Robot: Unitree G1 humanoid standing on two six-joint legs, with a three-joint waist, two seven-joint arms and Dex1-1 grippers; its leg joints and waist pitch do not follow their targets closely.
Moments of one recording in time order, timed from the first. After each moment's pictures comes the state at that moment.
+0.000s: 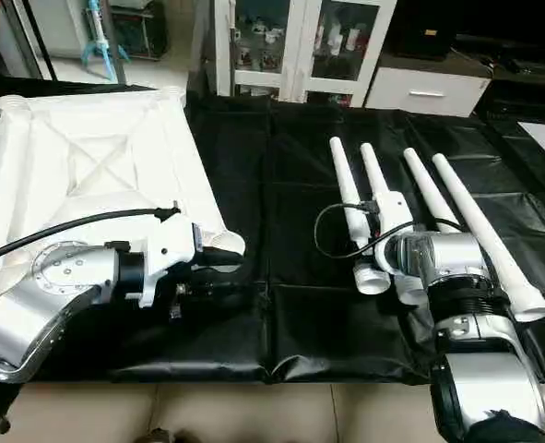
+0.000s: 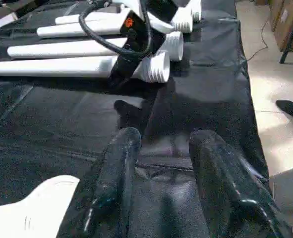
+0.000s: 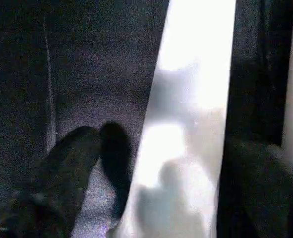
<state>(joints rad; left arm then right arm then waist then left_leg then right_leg) -0.37 0.53 -0.32 -0.26 -0.20 0.46 -0.96 -0.74 -0.44 -0.02 0.75 0.22 0.87 0.43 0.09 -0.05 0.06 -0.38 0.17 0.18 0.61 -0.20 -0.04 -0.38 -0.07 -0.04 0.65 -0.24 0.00</state>
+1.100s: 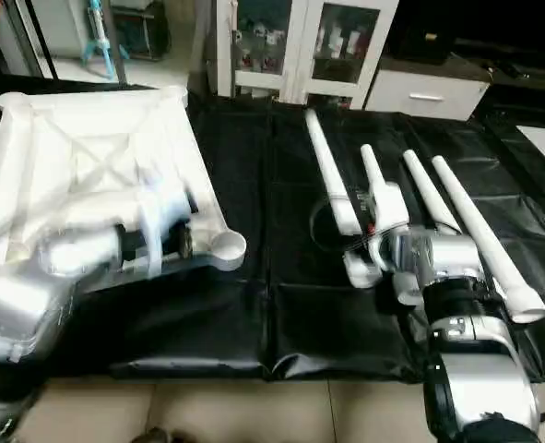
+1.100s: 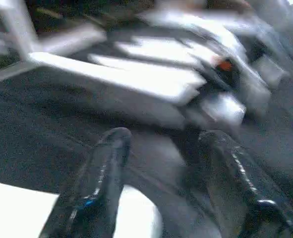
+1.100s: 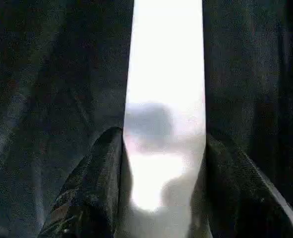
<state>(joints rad) -0.50 0.32 -0.09 -0.15 -0.26 0.63 -0.65 -0.72 -0.40 -0.07 0.64 0.25 0.80 0.45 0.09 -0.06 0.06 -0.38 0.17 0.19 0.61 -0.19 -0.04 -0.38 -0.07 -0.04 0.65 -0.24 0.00</state>
